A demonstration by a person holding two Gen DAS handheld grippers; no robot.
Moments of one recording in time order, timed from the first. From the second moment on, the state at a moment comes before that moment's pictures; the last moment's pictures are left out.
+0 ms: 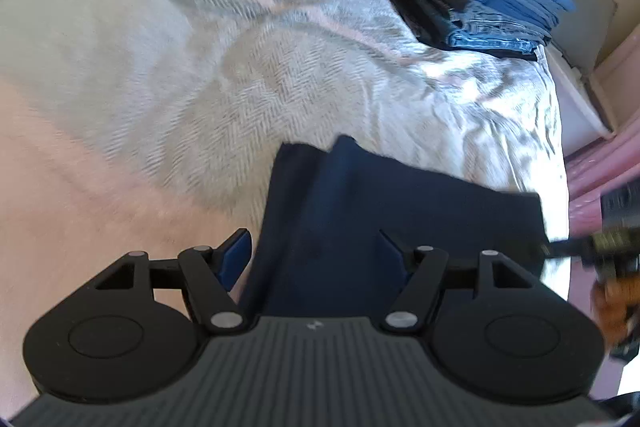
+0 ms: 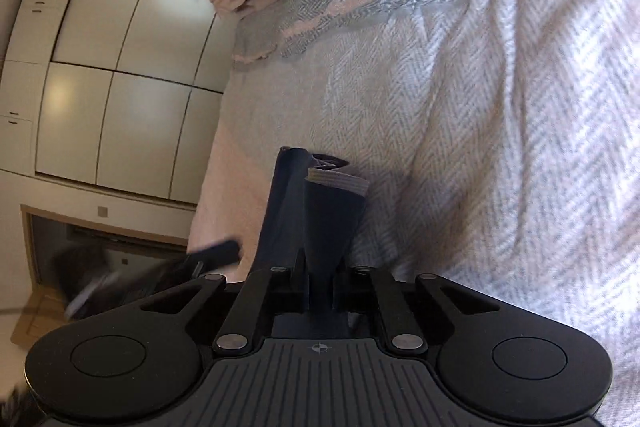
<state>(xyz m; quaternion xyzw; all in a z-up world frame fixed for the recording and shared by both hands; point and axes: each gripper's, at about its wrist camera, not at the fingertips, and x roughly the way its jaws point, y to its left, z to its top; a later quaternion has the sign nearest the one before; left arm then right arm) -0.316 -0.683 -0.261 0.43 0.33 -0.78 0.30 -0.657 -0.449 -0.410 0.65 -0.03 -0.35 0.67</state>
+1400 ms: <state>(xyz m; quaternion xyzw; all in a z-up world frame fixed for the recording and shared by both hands) -0.180 -0.534 -0.096 0.20 0.32 -0.90 0.23 -0.568 -0.341 -0.149 0.32 0.12 -0.28 0.90</state>
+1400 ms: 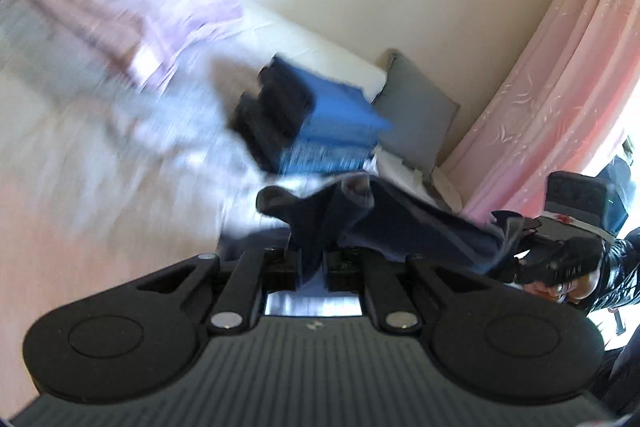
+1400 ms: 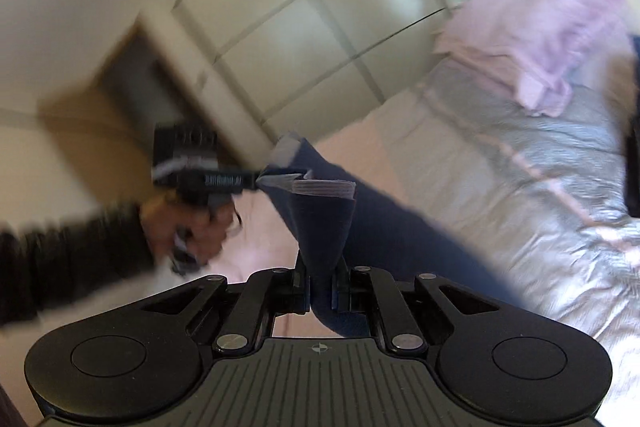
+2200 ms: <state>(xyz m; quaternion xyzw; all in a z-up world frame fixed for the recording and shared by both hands) -0.024 -0.286 -0.292 0.14 0.30 -0.85 0.41 -0.361 -0.074 -0.399 -0.06 0.35 -0.12 0.93</state>
